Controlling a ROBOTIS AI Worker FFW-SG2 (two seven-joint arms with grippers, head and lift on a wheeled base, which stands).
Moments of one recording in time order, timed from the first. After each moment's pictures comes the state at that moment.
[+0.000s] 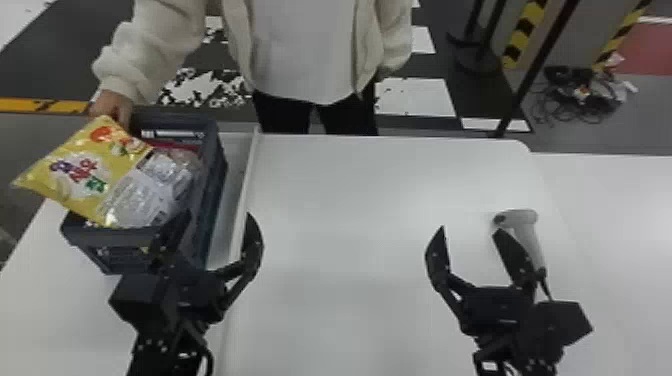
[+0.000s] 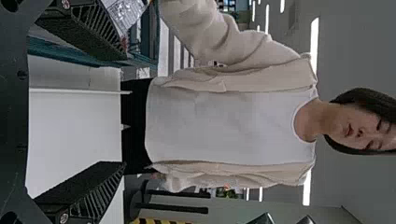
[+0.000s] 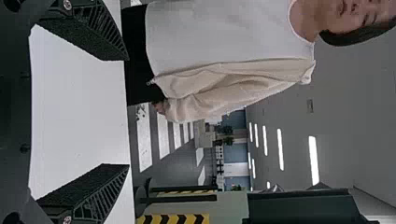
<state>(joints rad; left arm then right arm) 0.55 0.09 -0.13 -1.88 0.01 -0.22 0.08 0.55 -0.08 0.09 -1.74 -0.11 -0.39 -0.07</state>
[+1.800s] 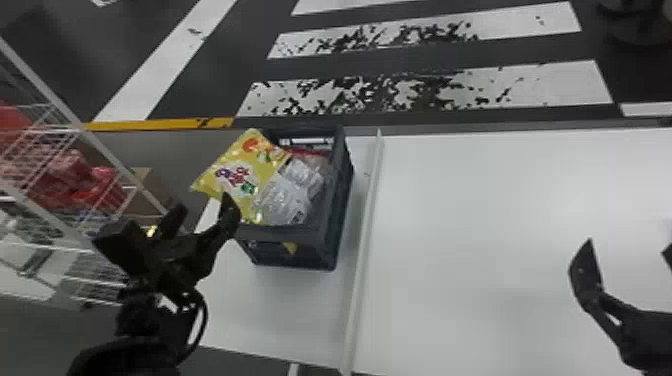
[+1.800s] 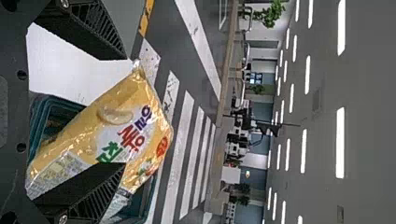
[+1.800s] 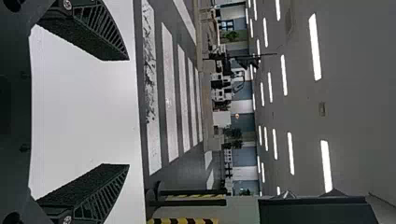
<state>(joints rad) 0.46 0.08 0.43 -1.98 0.32 0.18 -0.12 0.52 -0.09 0.11 -1.70 -0.11 -0.36 -0.07</state>
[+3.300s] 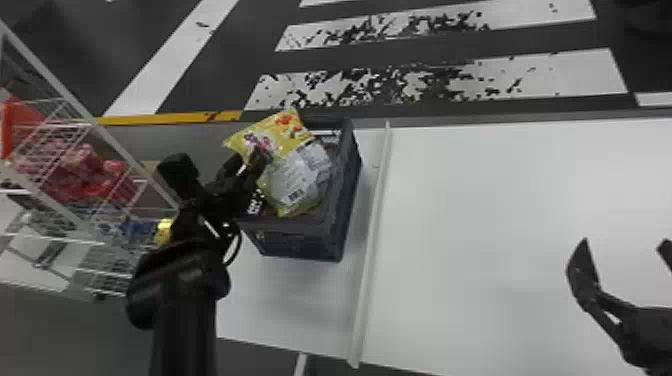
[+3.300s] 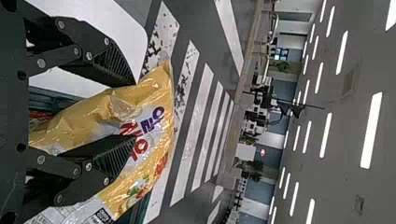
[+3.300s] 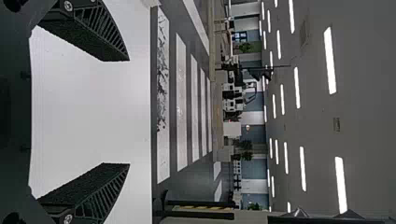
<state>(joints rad) -0.03 0.11 0.46 -1.46 0.17 0.25 -0.34 0.53 -0.12 0.14 -1.73 -0.09 -0.29 -0.07</state>
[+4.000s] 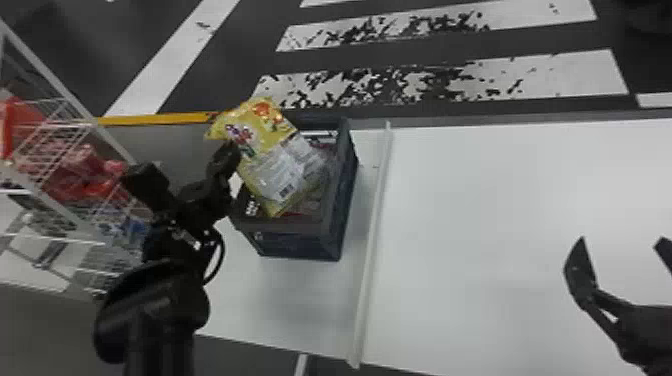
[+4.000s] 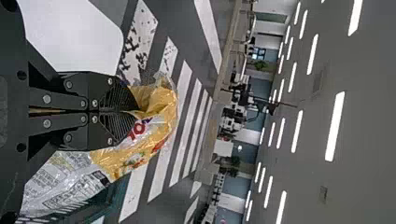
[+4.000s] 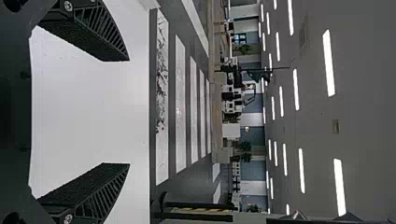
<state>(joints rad) 0.14 0.10 0.48 -1.74 0.31 0.25 -0.33 0.53 -0.12 0.14 -1.73 -0.08 -0.29 -0.07</state>
